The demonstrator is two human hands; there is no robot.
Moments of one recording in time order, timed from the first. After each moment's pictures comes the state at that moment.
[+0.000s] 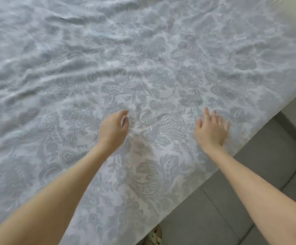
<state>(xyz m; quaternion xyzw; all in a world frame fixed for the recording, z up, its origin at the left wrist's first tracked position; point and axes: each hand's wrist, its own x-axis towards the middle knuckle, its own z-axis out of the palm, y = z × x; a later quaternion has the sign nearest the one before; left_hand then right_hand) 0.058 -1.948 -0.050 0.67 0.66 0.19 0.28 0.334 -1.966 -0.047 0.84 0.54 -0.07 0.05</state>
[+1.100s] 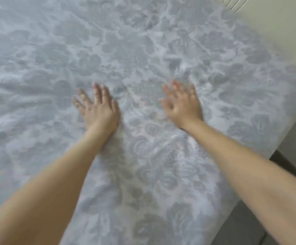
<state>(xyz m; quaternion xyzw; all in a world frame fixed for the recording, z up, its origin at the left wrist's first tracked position) 0.350 -1.630 -0.119 0.67 0.73 0.03 0.12 0.585 -1.643 -0.106 0.69 0.72 -0.02 0.02</state>
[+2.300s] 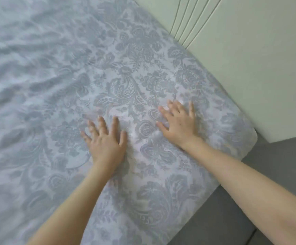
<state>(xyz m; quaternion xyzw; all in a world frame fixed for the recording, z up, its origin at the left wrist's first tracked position) 0.601 -1.616 -0.077 0.64 0.75 0.03 0.17 0.820 -1.585 -0.050 0.68 0.73 -0.03 0.10</state>
